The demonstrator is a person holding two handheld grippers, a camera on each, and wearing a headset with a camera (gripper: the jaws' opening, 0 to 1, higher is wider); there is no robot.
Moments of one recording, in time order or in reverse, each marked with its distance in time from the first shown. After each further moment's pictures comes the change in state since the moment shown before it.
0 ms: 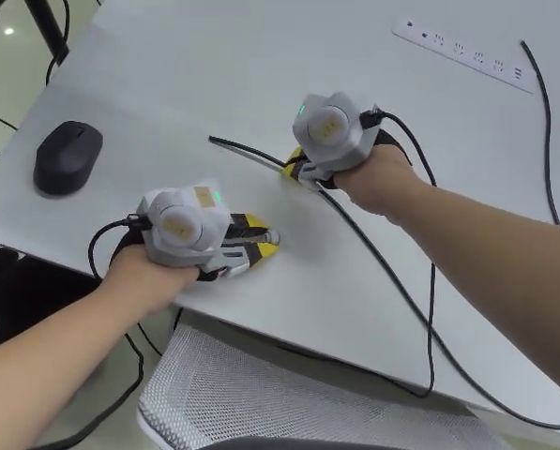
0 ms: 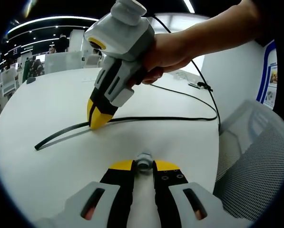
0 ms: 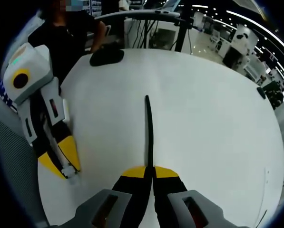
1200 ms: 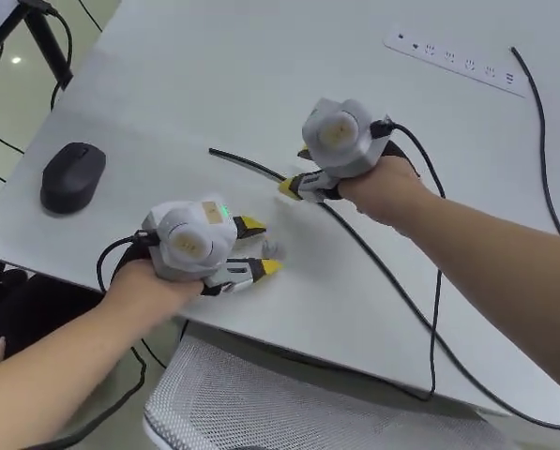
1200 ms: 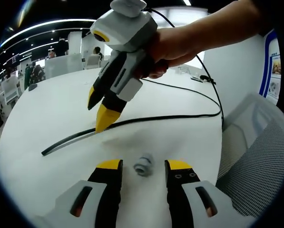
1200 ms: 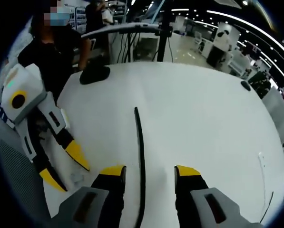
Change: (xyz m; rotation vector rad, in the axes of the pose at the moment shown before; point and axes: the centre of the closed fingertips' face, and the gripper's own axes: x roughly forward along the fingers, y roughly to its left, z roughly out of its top) left arm -0.008 -0.001 0.010 0.034 0.018 0.052; right arm -0.033 -0.015 0.011 0.172 -0.136 -0.096
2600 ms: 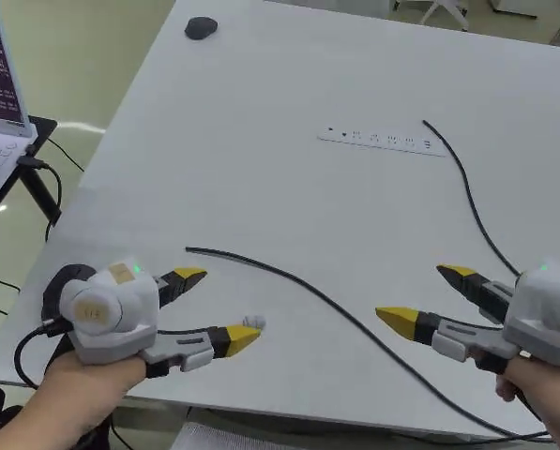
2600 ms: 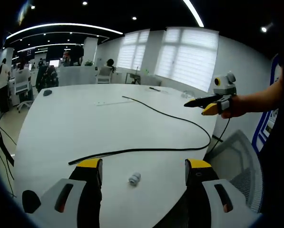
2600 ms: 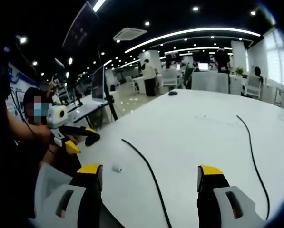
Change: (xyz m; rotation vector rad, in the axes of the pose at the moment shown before) left arm -0.093 -0.013 0.078 -0.123 -0.133 0.047; right arm -0.241 0.043 -0.104 0.591 -0.474 -0.293
